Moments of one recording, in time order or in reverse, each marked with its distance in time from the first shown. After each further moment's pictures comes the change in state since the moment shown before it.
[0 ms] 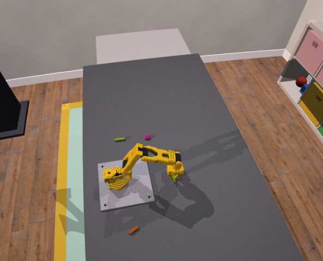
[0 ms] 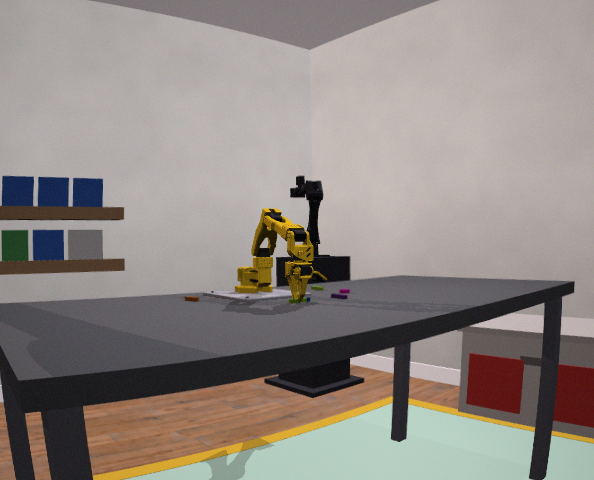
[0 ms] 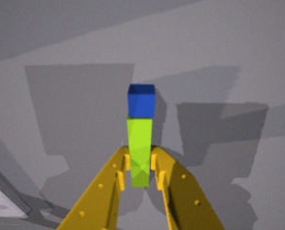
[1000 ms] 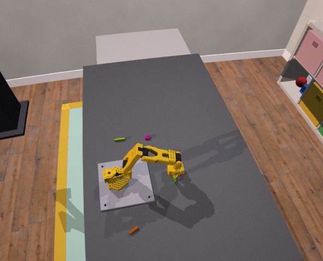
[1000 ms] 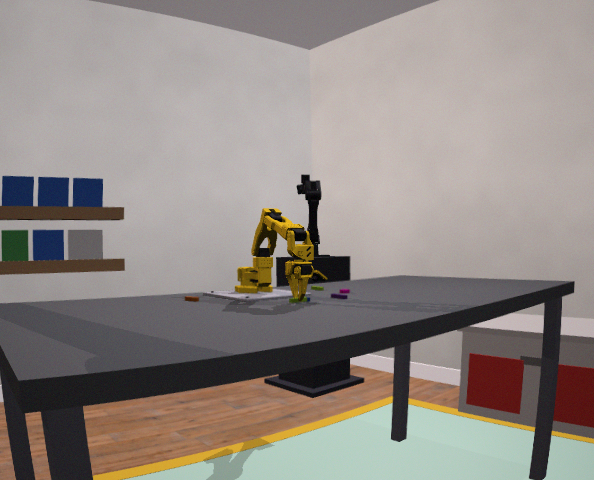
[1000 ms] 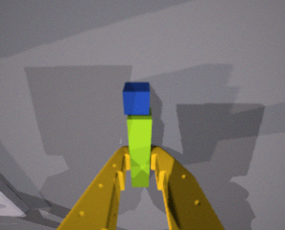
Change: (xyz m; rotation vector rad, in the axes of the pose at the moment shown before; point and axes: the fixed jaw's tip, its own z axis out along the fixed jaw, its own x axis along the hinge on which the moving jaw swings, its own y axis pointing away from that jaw) arm 0.000 -0.002 -0.002 0.008 0.001 0.000
